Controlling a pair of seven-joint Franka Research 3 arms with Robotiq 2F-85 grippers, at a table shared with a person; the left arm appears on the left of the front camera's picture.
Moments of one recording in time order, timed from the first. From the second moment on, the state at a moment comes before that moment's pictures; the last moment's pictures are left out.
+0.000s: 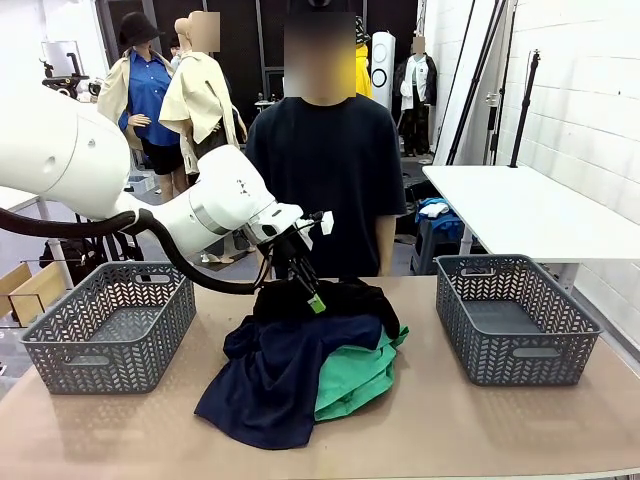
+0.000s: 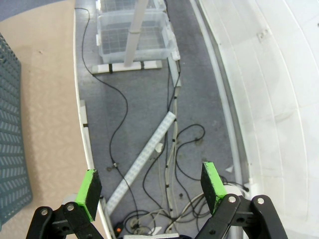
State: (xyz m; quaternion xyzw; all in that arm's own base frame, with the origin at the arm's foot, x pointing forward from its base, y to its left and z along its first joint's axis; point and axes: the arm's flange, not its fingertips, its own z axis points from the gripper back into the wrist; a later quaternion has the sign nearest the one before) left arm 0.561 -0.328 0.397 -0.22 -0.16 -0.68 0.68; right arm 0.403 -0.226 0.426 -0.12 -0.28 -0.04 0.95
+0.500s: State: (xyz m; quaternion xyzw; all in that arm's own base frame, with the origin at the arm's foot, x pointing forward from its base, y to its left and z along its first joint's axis) left arm 0.561 -0.328 0.399 -0.22 -0.17 -0.68 0.68; right arm 0.403 -0.226 0.426 -0.12 -0.28 -0.04 0.95
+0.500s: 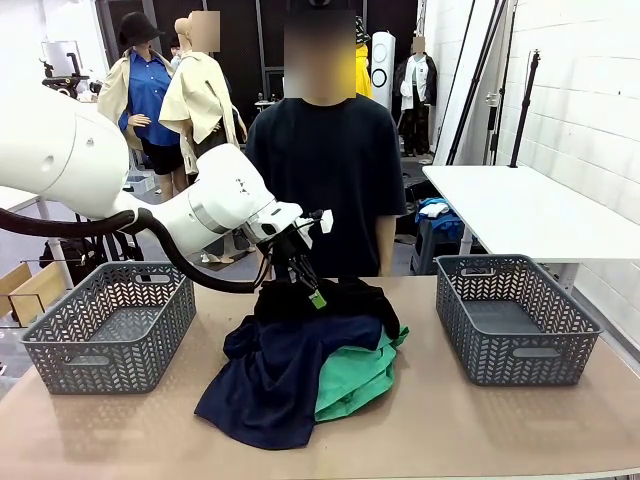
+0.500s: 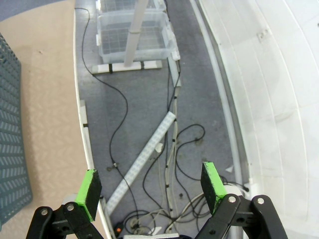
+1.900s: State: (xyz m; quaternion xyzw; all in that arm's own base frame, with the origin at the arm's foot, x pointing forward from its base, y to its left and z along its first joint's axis) left arm 0.535 -0.324 0.806 -0.08 -0.38 -0.70 0.60; right arm 0.403 -0.226 0.426 -0.12 -0.28 -0.05 0.95
